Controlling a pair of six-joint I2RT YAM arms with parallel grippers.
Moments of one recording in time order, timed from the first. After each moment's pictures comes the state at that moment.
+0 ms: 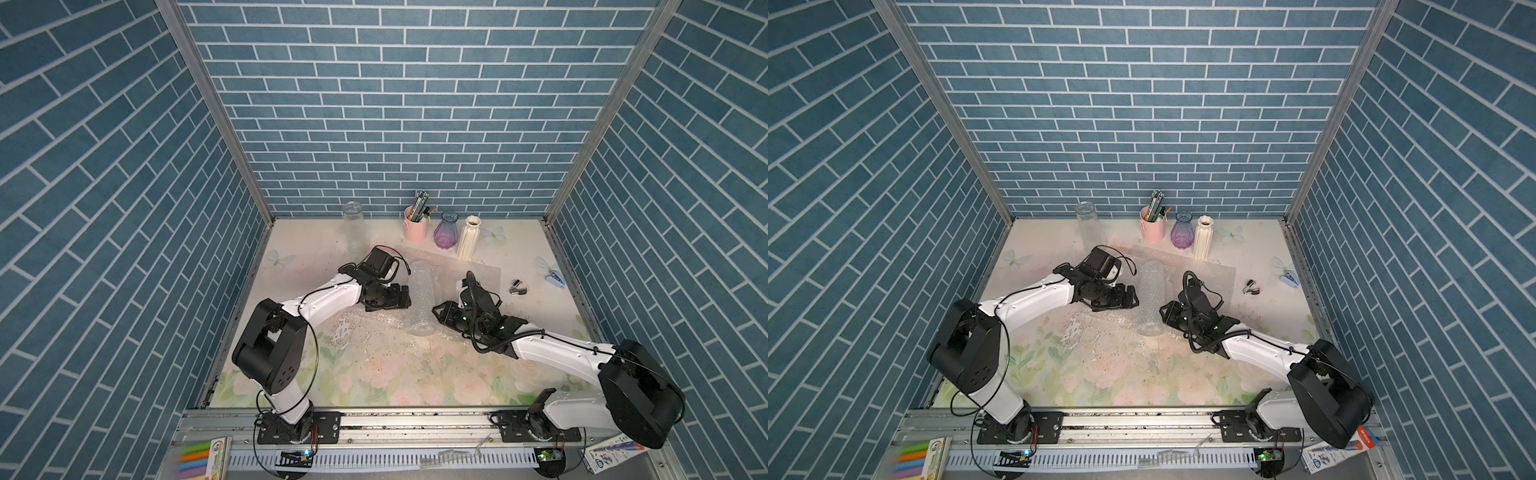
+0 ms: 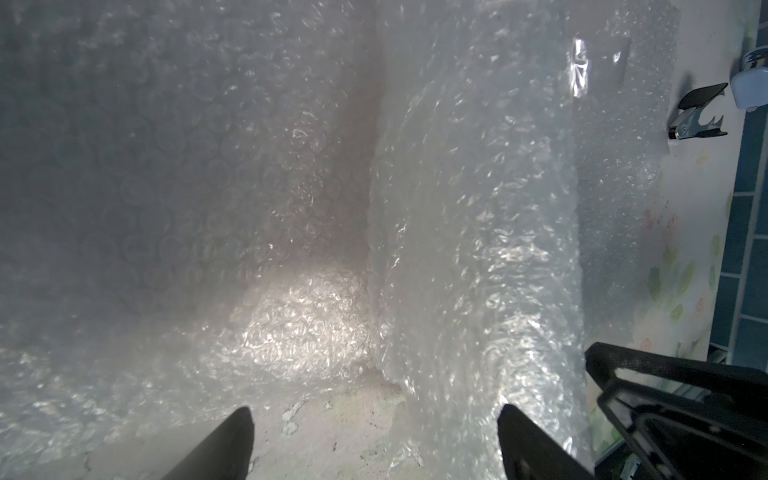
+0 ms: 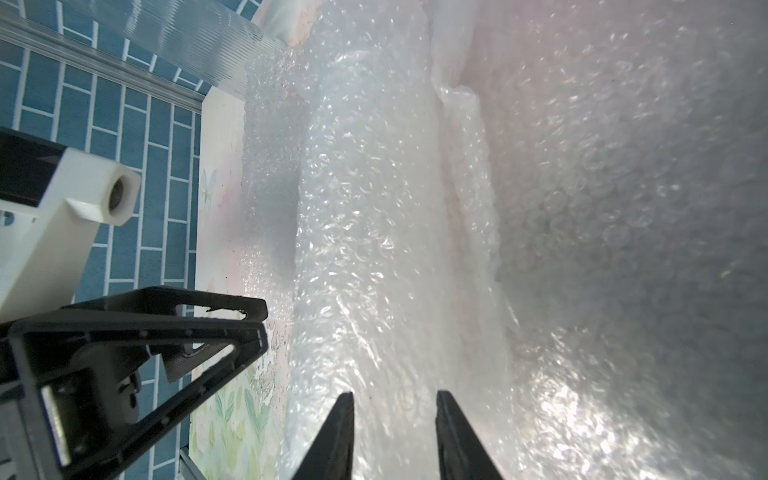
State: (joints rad) left arm -0.57 1.68 1.15 -0.58 0.27 -0.53; right arm 0.77 1.34 0.60 0.07 -0.08 1.00
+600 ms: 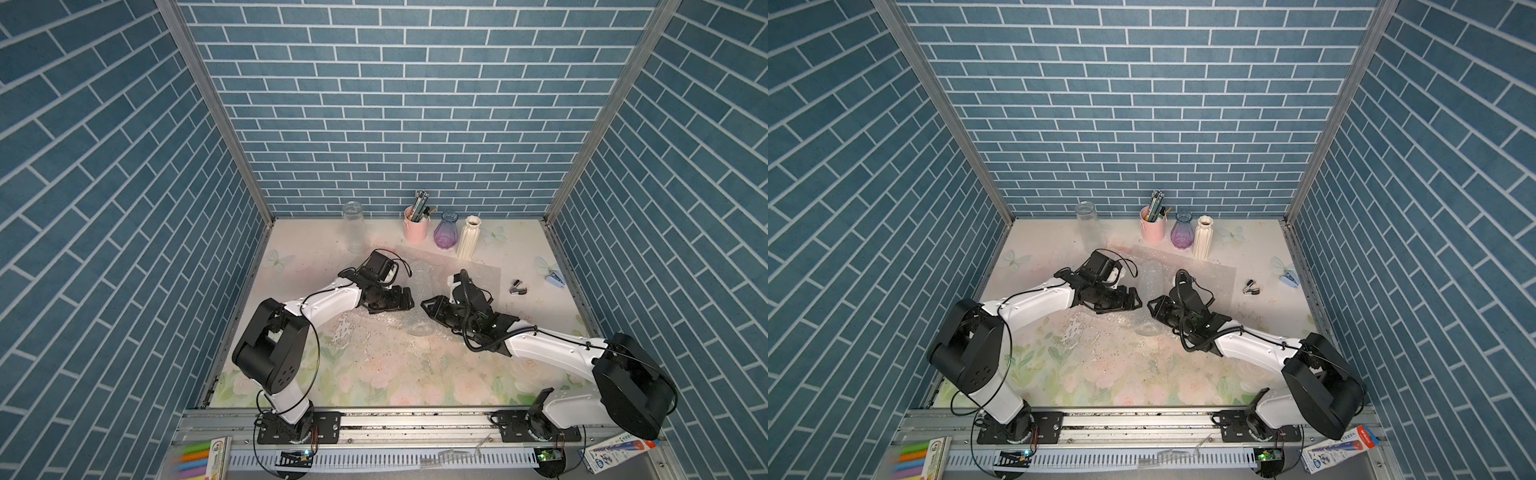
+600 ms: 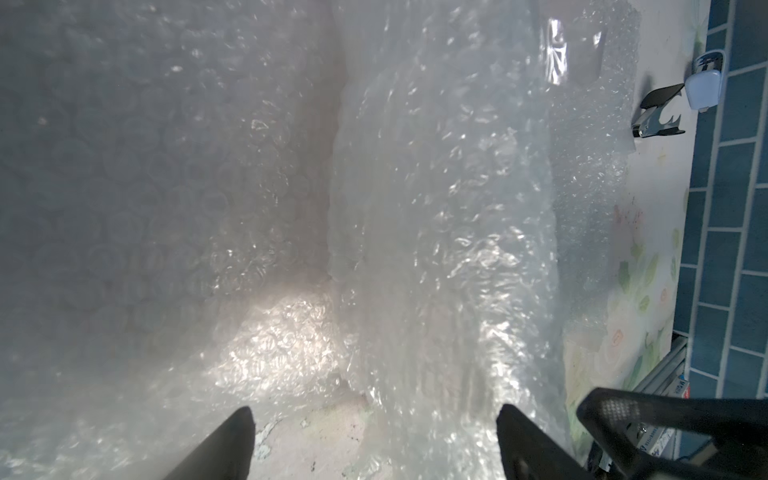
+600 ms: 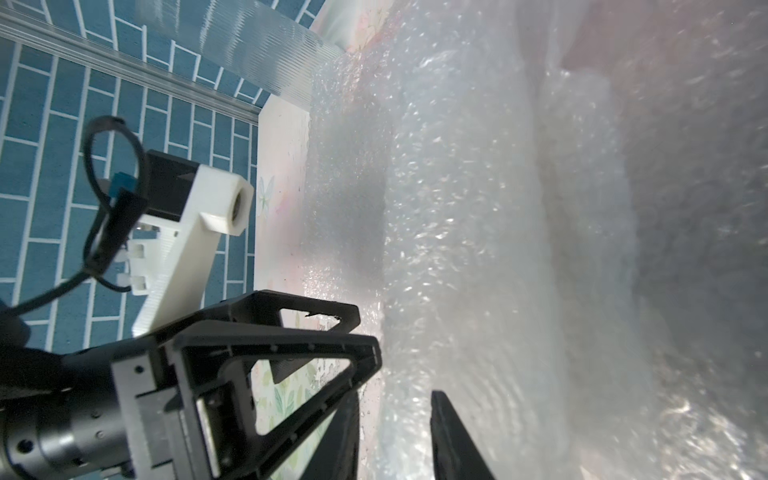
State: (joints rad) left arm -0.57 1.68 1.10 -0.48 0.33 -0.55; right arm 0.83 1.37 0.66 0.16 -0.08 1.10
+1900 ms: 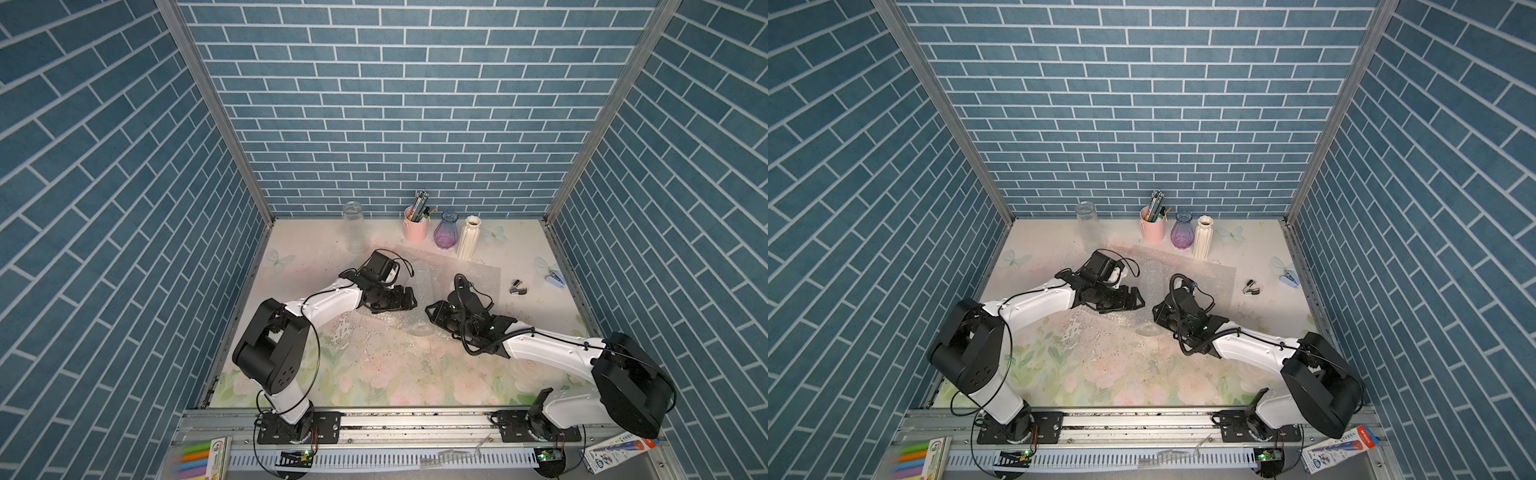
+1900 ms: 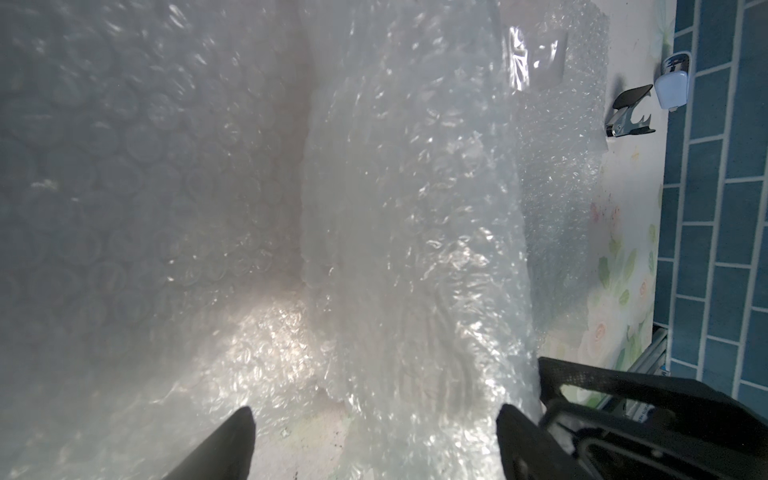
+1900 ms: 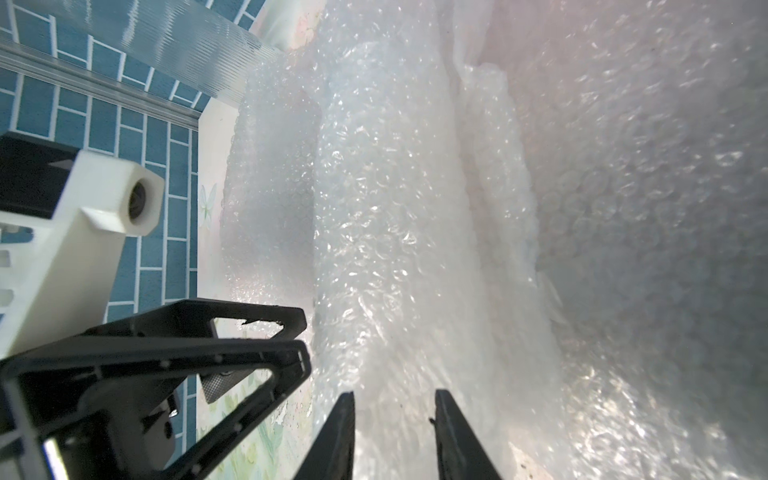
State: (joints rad) left arm -0.58 1.68 1.09 -0.45 0.36 -0.55; right arm 0.86 1.38 0.66 0.05 0.04 1.10
